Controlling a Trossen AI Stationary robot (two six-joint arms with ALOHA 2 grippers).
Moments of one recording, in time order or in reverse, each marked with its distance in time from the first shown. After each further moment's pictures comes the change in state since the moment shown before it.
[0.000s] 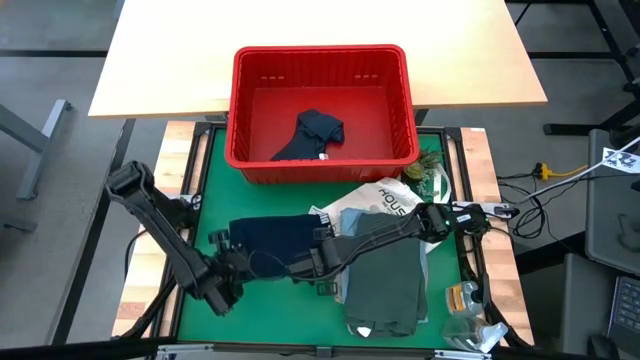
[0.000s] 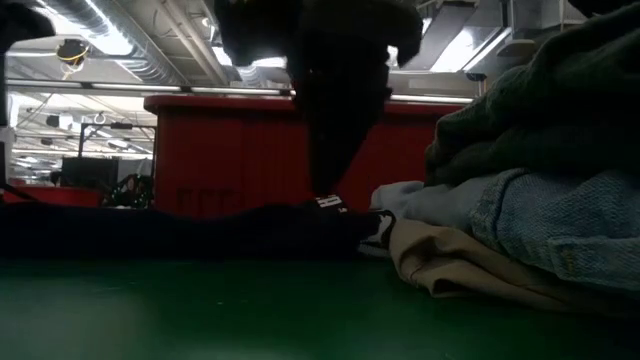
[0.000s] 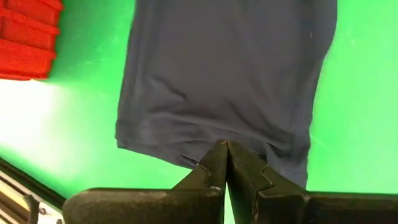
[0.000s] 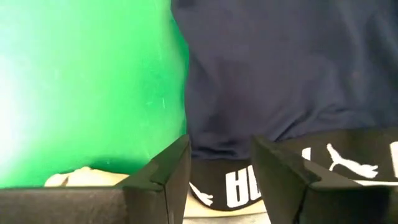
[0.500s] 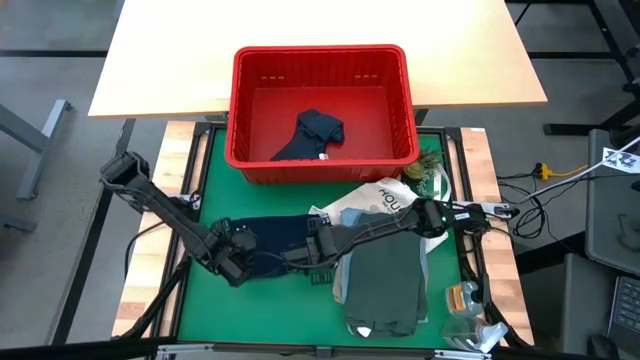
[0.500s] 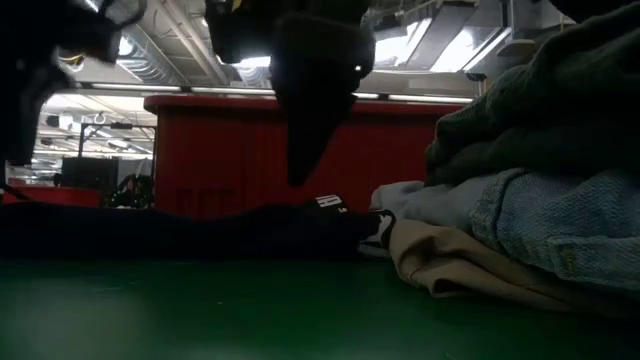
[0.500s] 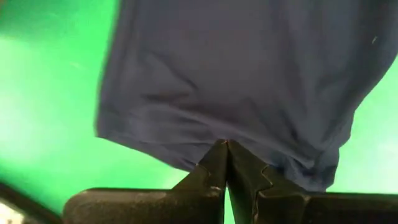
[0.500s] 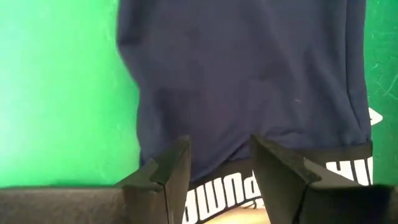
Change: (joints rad) left arm 0.195 -0.130 -0.174 0.164 0.163 0.057; right arm -0.045 0.009 0.053 0.005 0.055 -0.070
